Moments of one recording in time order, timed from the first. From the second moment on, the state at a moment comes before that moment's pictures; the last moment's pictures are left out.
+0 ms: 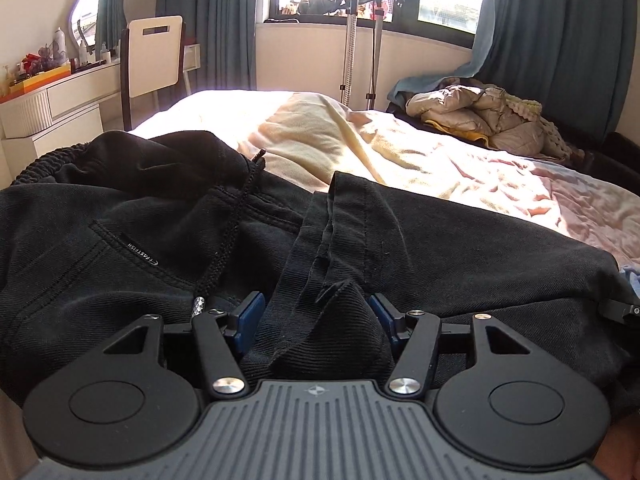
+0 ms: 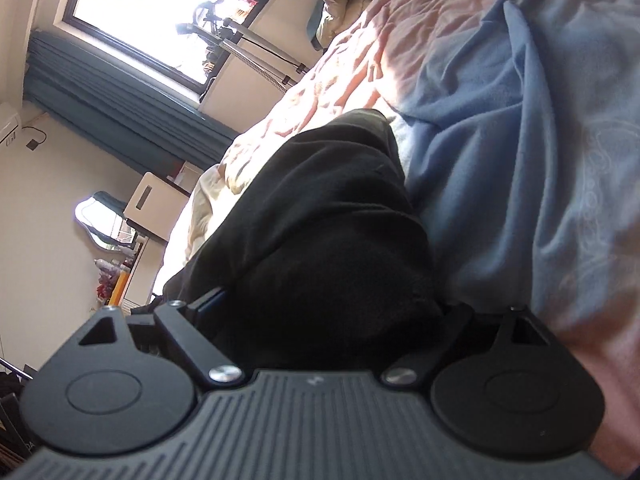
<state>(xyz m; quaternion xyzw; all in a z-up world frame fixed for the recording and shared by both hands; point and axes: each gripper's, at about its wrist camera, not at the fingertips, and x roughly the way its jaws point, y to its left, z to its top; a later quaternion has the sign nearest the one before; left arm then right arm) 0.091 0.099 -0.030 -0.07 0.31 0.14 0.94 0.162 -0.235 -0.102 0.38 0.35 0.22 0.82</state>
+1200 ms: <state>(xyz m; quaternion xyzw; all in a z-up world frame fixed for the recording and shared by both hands) 0.125 -0.170 -0.028 0.05 0.31 -0.08 0.95 0.062 -0.395 0.085 0.23 0.02 0.08 0.97</state>
